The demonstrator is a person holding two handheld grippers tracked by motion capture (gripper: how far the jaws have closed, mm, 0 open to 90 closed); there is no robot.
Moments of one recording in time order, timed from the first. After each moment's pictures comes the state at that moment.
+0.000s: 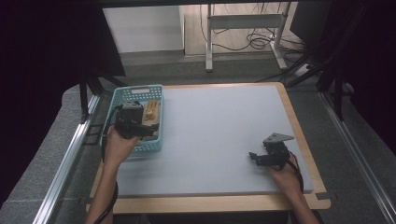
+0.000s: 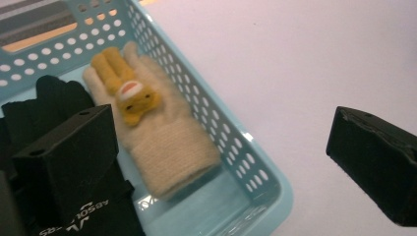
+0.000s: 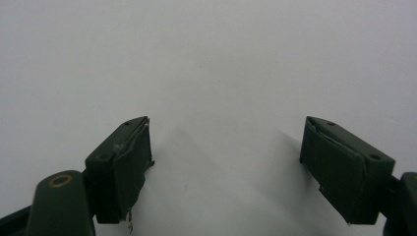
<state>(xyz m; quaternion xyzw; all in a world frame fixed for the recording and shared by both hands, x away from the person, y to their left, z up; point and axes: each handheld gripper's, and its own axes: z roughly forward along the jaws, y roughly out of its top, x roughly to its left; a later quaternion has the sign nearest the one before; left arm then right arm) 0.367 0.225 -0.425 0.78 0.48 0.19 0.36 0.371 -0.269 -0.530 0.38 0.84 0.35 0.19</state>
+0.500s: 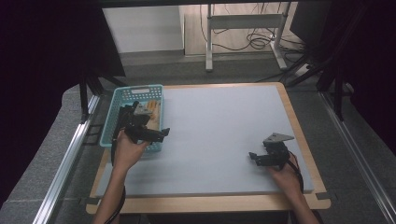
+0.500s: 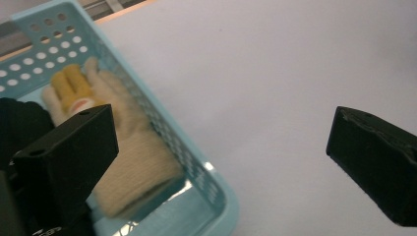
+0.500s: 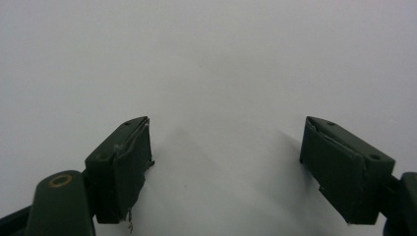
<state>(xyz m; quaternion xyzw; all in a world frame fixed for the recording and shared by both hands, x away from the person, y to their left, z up) 0.356 0.192 -0.429 0.79 0.44 0.20 0.37 0.371 -0.269 -0.530 0.38 0.84 0.35 0.19</state>
